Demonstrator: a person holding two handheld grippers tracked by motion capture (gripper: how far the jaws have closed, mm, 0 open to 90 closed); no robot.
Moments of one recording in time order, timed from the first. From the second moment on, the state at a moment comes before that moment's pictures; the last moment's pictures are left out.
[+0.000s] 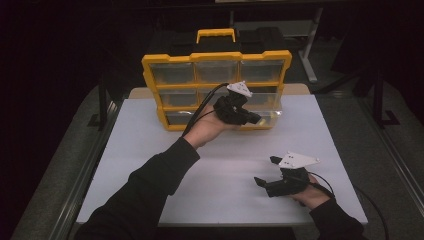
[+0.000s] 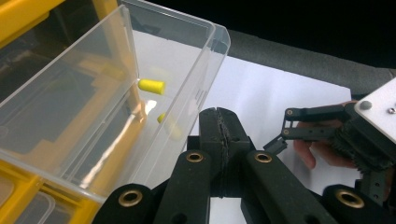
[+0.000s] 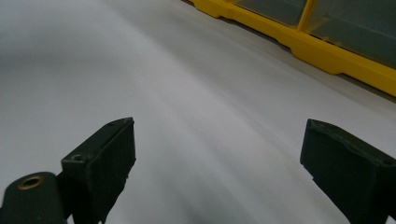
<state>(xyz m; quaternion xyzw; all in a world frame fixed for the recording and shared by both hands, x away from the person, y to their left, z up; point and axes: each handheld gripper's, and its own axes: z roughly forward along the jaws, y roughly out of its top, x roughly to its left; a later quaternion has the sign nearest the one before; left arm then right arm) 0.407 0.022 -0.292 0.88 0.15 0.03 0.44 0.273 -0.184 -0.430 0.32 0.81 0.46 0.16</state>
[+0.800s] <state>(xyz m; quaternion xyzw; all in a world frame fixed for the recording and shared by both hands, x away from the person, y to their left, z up) 0.435 0.017 -0.290 0.87 0.18 0.06 0.45 0.273 -0.185 -0.430 0.32 0.81 0.47 0.16</state>
